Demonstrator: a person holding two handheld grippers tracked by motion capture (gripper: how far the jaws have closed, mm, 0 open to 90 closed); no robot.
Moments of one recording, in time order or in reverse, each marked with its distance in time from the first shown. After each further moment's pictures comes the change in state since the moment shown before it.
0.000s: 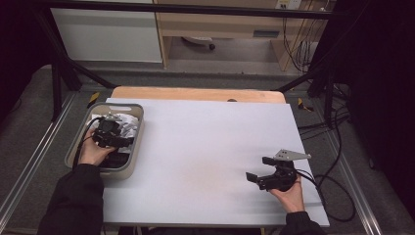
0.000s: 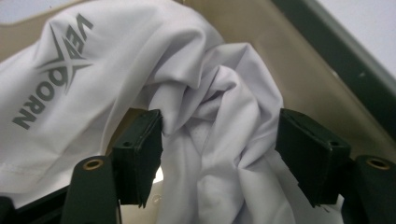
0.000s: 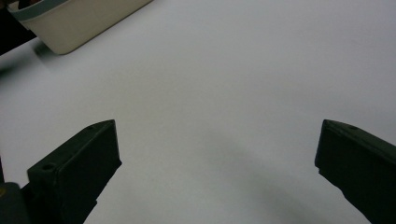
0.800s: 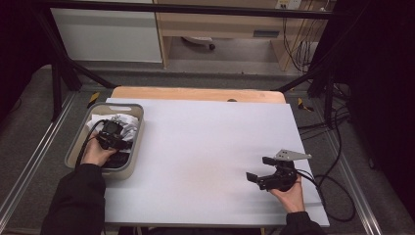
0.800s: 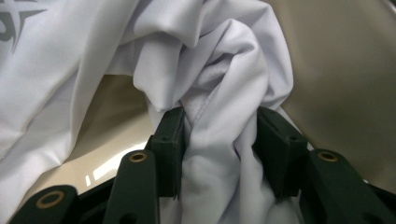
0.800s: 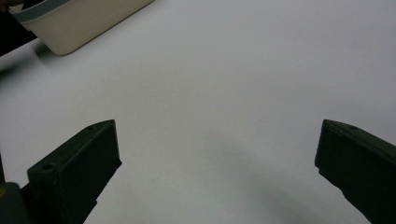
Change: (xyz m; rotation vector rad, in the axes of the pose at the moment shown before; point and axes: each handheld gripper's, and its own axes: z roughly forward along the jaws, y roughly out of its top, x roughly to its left) left arm 0.001 -0.003 0.014 0.121 -0.013 -0.011; right arm 0.000 0.000 -0.001 -0.004 0.001 -0.003
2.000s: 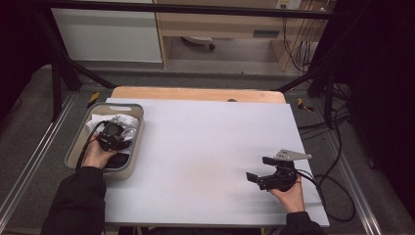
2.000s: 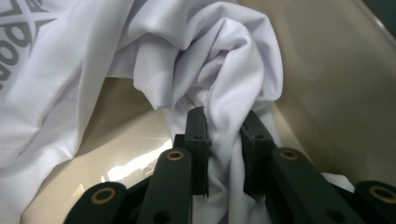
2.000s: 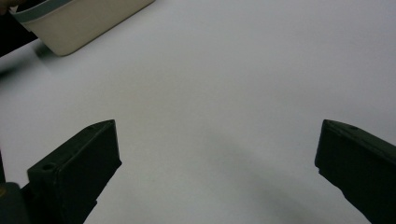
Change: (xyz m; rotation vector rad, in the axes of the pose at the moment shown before) left arm -0.010 -0.002 -0.008 -0.011 0.060 0.029; right arm 0.000 0.000 0.000 -0.001 0.001 0.001
